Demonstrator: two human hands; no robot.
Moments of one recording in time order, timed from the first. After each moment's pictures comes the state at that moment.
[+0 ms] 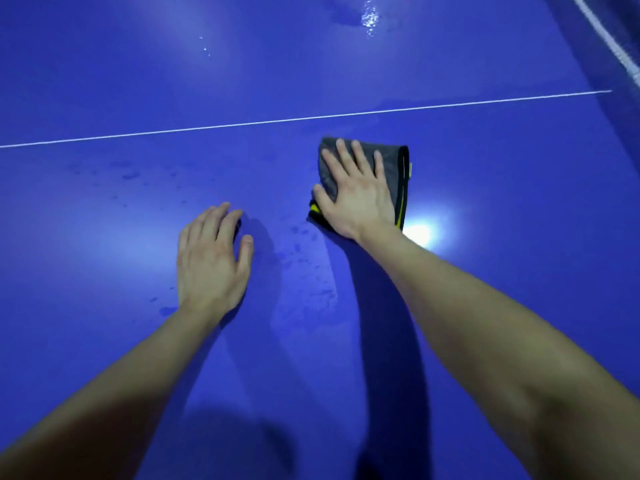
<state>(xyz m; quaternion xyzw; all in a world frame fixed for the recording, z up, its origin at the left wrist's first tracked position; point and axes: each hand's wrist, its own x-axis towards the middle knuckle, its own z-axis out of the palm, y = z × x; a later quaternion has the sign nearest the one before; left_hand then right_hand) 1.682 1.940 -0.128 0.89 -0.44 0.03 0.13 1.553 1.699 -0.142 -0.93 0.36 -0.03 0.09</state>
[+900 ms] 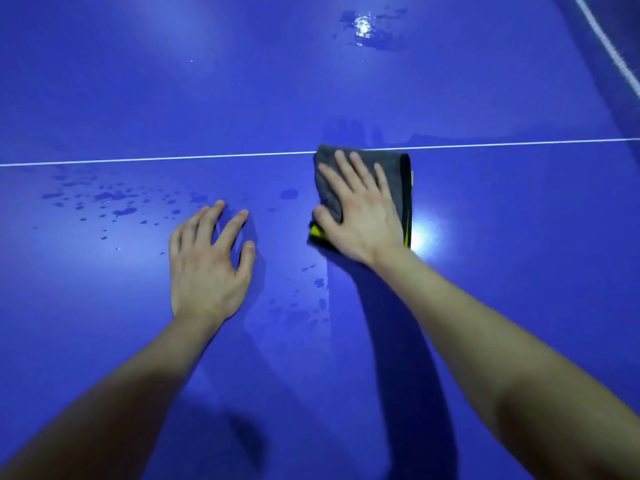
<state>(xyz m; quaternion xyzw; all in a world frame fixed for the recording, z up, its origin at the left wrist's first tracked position) 1.756 1.901 -0.149 0.89 -0.43 0.05 0.13 1.607 1.679 -0.138 -0.94 0.31 -0.07 0.10</state>
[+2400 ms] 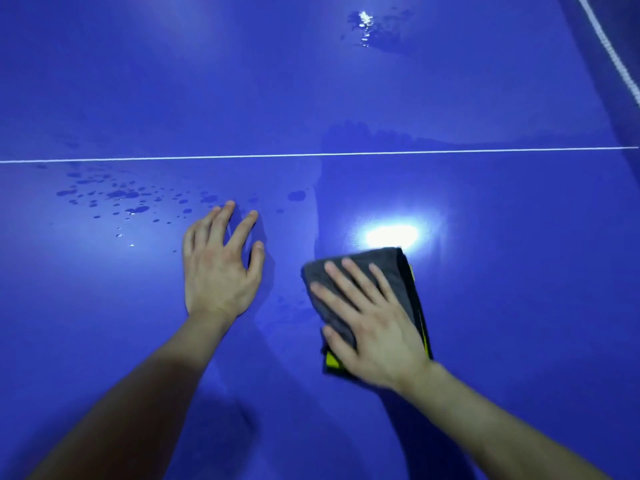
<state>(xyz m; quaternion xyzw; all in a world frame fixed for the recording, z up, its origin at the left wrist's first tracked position) 1.755 1.902 -0.148 0.90 -0.43 0.05 0.12 1.501 1.796 -0.125 -0.98 0.17 -0.04 0.13</state>
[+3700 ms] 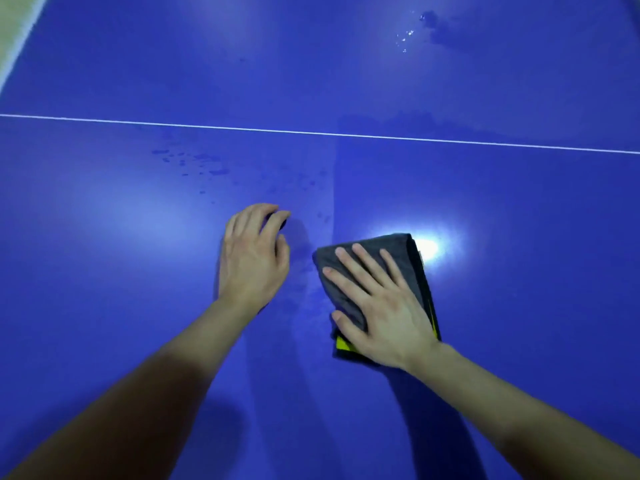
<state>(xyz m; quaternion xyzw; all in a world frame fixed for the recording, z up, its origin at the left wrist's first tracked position) 1.759 1.975 -0.126 0.88 -0.43 0.02 0.21 1.536 1.855 -0.126 -0.98 0.13 -0.03 0.13</state>
